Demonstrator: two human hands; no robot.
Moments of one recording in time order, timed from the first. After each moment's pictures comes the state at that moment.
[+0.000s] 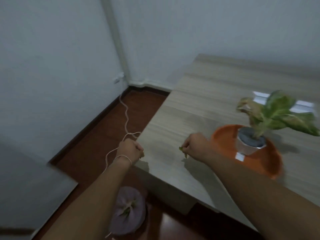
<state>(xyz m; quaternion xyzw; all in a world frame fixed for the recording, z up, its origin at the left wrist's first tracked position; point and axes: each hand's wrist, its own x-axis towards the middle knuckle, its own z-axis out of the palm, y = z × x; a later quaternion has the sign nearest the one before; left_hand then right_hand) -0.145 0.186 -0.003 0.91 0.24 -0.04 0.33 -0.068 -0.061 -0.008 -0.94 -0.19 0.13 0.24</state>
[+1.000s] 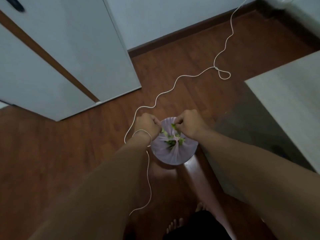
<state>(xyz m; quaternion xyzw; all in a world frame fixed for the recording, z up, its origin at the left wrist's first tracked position) -0.322 0.348 -0.291 0.76 0.55 0.01 0.35 -0.173 0.259 -0.315 -0.80 -0.49 0.29 0.20</state>
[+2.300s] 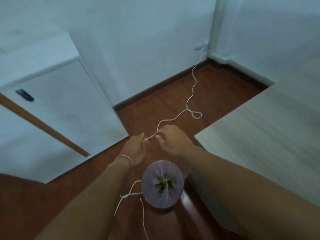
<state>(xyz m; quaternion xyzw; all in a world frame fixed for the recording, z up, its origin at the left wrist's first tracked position) -0.277 0.362 -0.136 0.90 0.36 -0.02 0.26 -0.133 0.263 -0.153 -0.80 -0.52 0.12 0.26</state>
